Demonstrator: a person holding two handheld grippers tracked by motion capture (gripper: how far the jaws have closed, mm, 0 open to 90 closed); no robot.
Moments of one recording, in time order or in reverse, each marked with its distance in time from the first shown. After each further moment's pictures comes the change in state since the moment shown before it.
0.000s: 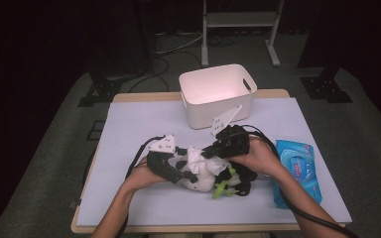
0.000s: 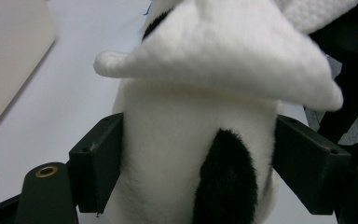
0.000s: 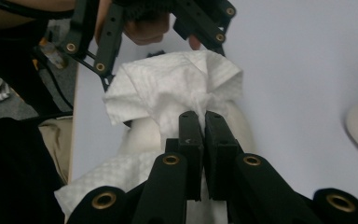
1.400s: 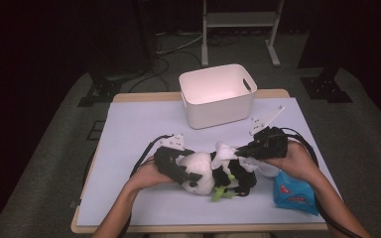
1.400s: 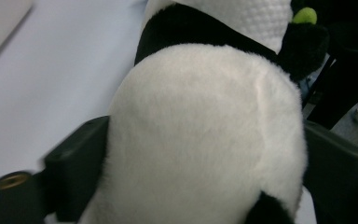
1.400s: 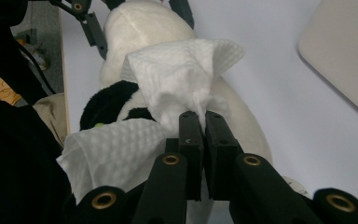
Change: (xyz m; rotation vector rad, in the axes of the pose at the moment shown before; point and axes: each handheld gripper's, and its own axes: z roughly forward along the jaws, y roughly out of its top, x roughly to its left) left arm -0.001 0.013 0.015 0.098 -0.029 -0.061; right arm -0.002 -0.061 -0.060 0.014 -0.084 0.116
